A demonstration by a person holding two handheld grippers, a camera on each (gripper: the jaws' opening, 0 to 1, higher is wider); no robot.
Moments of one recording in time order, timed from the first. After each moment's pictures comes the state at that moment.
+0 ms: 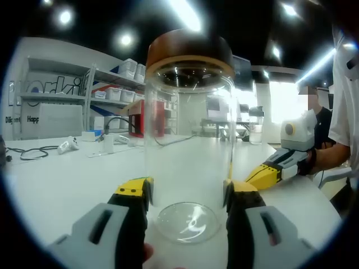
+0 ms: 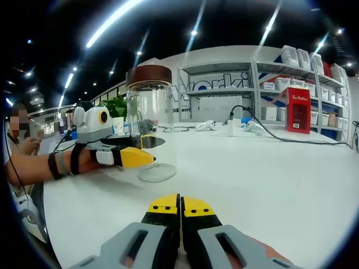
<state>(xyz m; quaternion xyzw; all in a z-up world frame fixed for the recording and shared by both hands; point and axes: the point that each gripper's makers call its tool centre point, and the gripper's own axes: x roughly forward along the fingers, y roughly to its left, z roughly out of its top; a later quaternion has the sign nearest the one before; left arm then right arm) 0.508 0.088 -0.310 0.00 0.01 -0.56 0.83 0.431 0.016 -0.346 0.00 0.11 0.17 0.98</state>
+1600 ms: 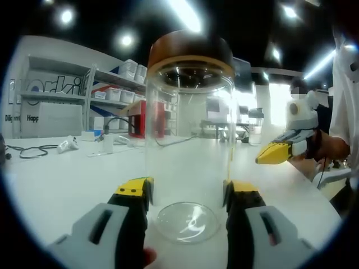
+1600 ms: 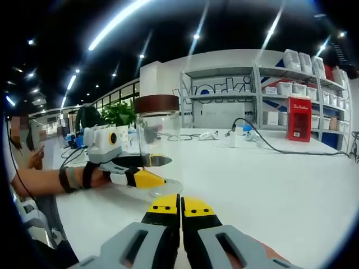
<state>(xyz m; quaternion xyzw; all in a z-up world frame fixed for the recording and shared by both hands) 0.507 0.091 -0.311 0.00 0.00 -0.56 0.83 0.418 0.020 -0.299 0.00 0.11 0.18 0.98</state>
